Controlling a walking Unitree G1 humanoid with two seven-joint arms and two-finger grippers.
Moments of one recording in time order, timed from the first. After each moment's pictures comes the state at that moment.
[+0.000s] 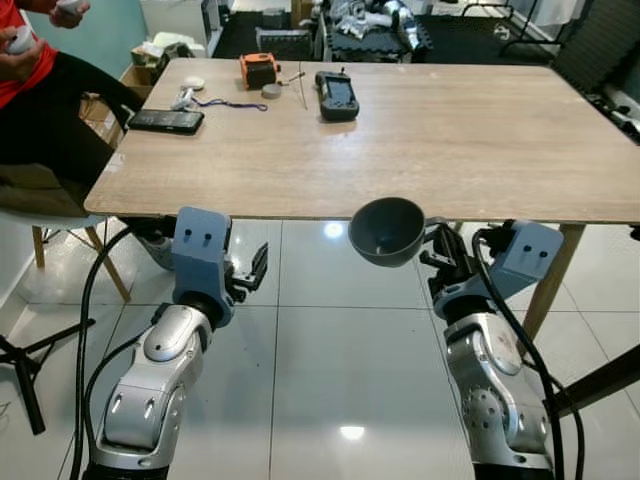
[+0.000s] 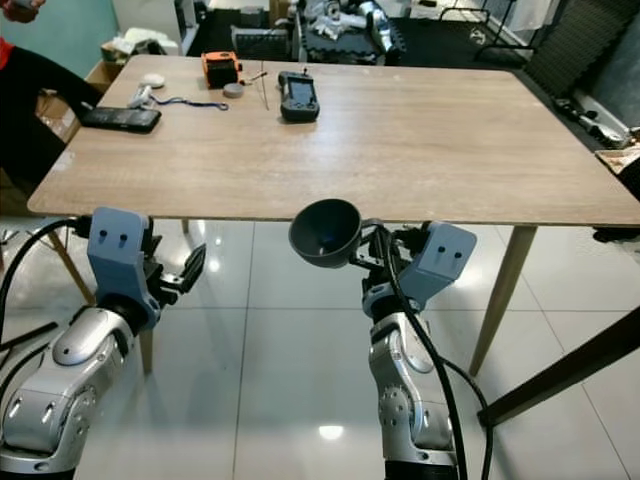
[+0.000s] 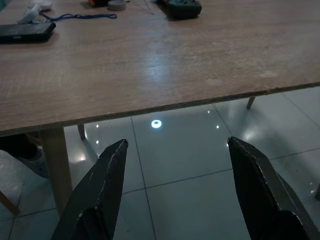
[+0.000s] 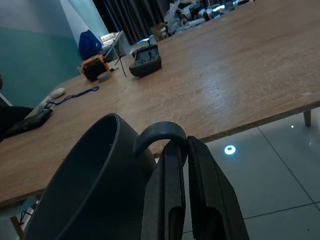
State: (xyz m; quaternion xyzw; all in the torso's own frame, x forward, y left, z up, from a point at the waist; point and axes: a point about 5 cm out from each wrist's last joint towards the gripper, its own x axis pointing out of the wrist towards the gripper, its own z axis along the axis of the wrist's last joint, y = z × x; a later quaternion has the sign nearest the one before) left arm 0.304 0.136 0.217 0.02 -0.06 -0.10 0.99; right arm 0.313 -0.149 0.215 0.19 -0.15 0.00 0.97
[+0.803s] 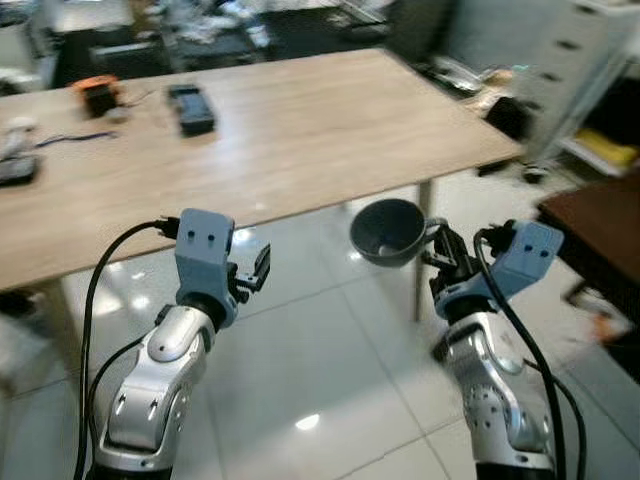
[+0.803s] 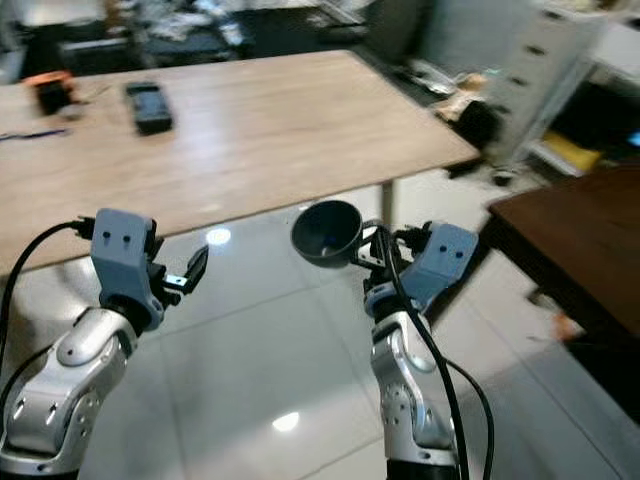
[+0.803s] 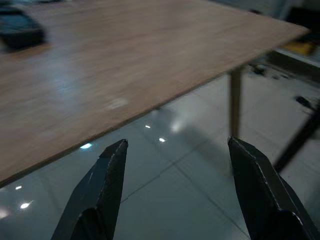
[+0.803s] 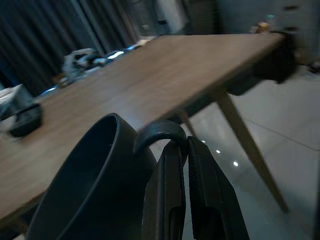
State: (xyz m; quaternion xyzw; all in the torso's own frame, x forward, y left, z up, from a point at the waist) left arm 0.304 0.133 0.216 0.02 -0.06 -0.11 0.99; right arm 0.313 -0.151 0.215 0.20 -0.14 0.00 0.97
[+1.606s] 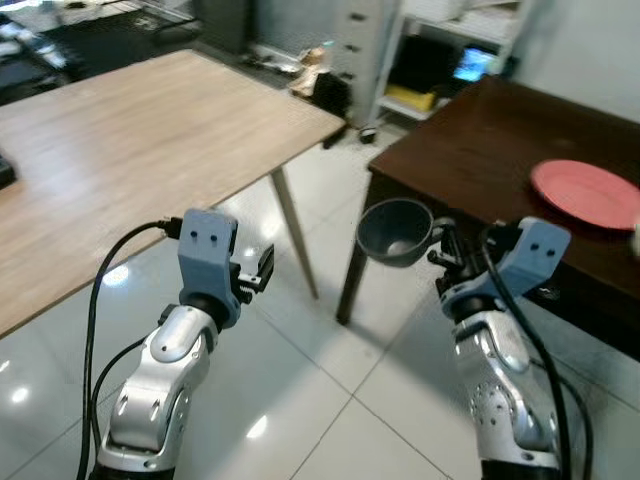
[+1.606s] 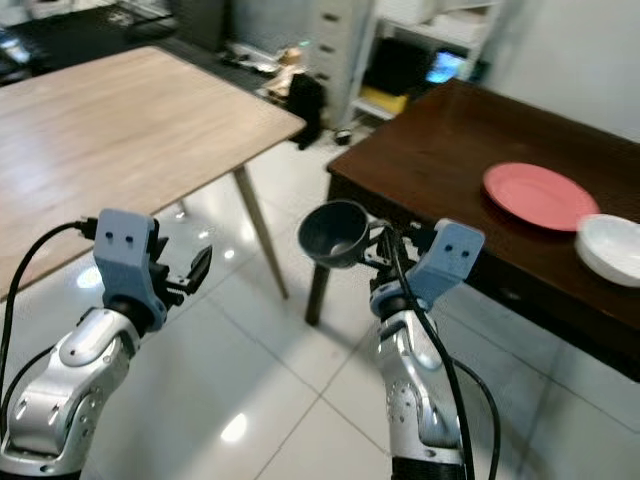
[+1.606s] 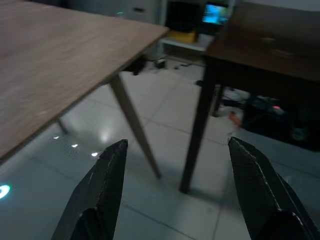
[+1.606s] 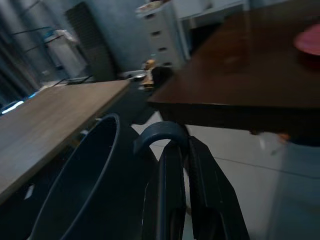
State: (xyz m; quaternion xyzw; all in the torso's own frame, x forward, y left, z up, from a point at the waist) left arm 0.303 0.131 0.215 0.01 -0.06 -0.11 0.99; right arm 0.314 -0.155 0.213 0.20 -0.13 -0.01 0.97
